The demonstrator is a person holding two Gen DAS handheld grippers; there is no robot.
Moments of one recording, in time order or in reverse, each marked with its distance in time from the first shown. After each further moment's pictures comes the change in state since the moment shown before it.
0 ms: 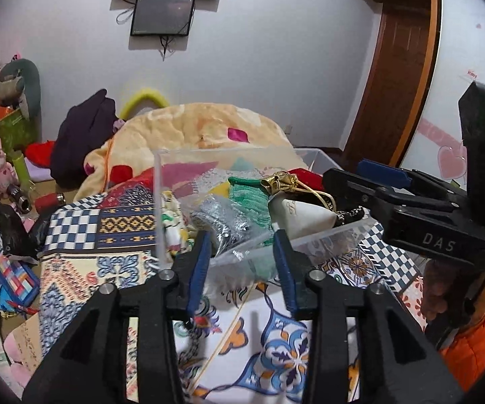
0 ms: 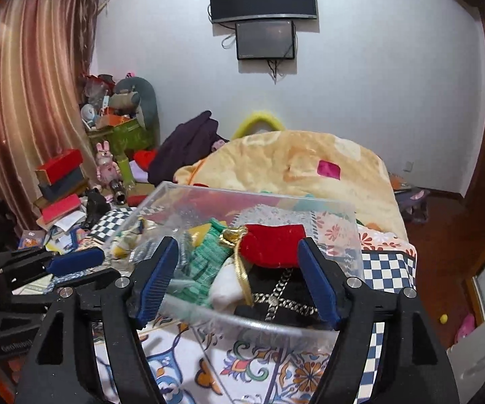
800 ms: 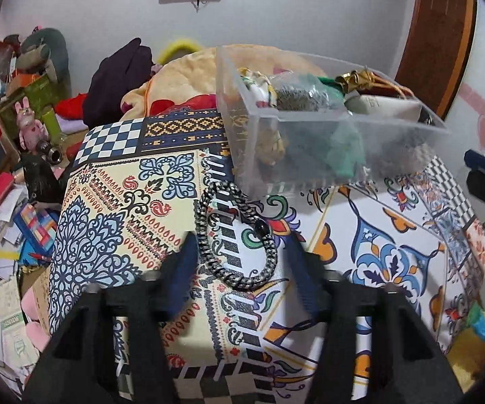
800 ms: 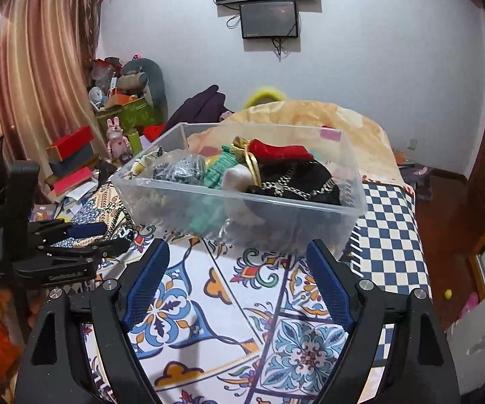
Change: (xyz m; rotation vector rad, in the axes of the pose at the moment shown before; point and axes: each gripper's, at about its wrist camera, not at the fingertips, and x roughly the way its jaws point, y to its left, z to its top) left arm 0.032 0.037 -0.071 -0.013 0.210 0.169; right arm -0.019 0.003 -0.067 0.014 0.081 0.020
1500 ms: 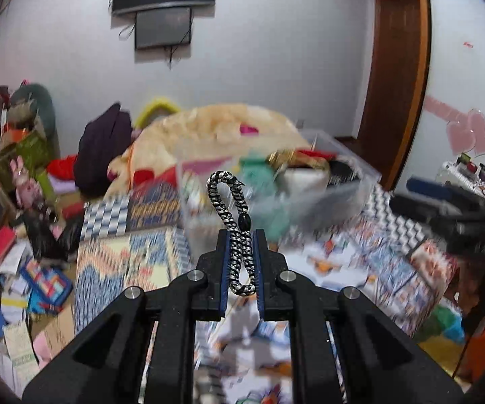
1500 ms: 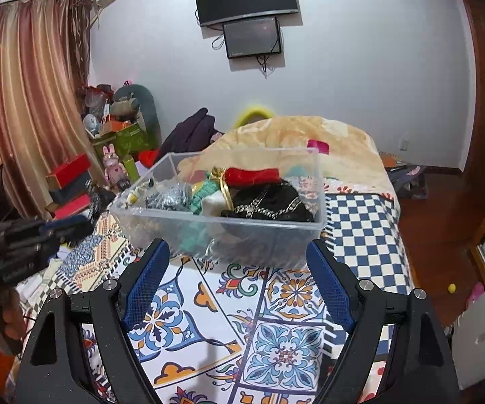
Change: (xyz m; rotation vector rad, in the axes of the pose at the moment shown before) left arm -0.086 -0.051 0.032 0.109 -0.227 -0.069; right arm -0.033 -0.018 0.004 0.075 -0.092 -0.002
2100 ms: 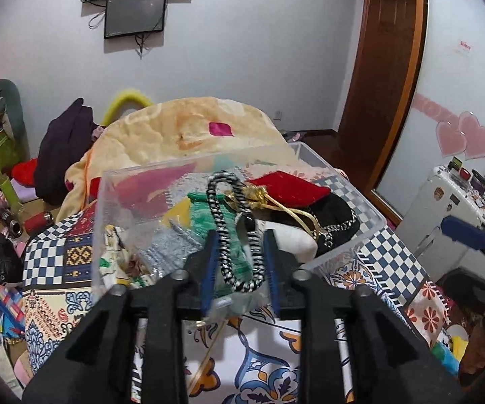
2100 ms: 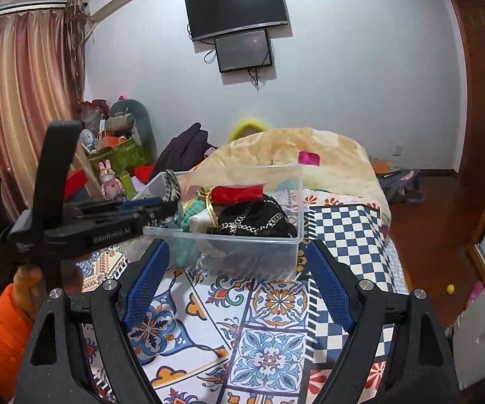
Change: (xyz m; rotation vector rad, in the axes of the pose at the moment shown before) left arm 0.093 -0.020 0.050 -0.005 0.068 -0.105; right arm -0.009 -0.015 0.009 0.026 -0.050 -0.013
